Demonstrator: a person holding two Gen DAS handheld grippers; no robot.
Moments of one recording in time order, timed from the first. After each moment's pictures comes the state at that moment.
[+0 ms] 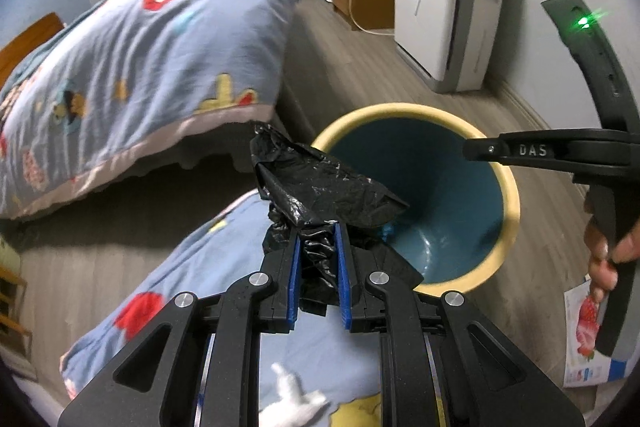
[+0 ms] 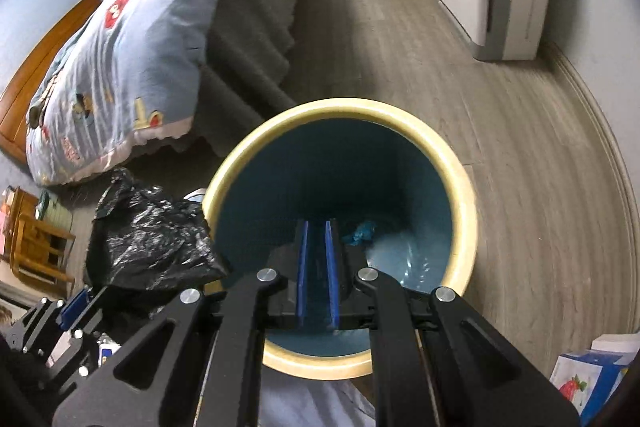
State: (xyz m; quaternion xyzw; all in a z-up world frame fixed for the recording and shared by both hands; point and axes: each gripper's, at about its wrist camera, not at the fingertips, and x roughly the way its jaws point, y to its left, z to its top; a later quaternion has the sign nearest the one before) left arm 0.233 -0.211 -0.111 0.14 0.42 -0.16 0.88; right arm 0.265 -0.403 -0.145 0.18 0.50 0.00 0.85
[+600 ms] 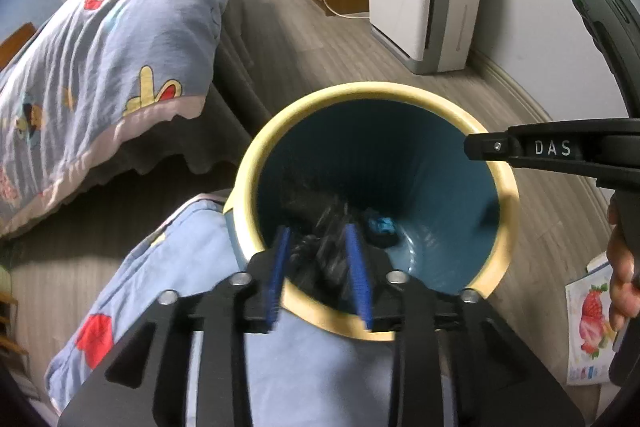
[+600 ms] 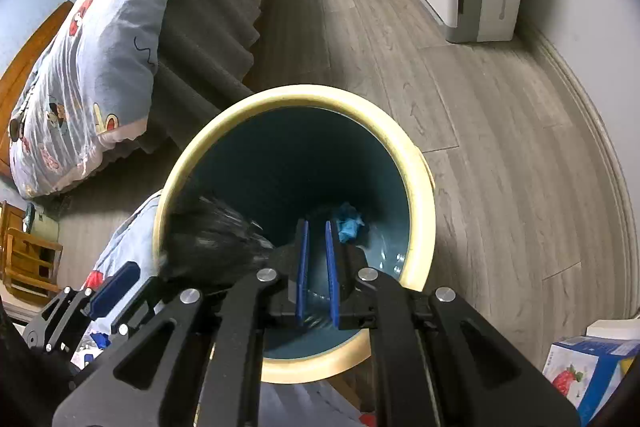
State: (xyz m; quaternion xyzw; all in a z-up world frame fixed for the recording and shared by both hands) left arm 0.249 -0.255 -0.153 0.15 0.44 -0.19 0.87; right arm 0.266 -0.426 -0.163 0.18 0.51 -0.03 0.84
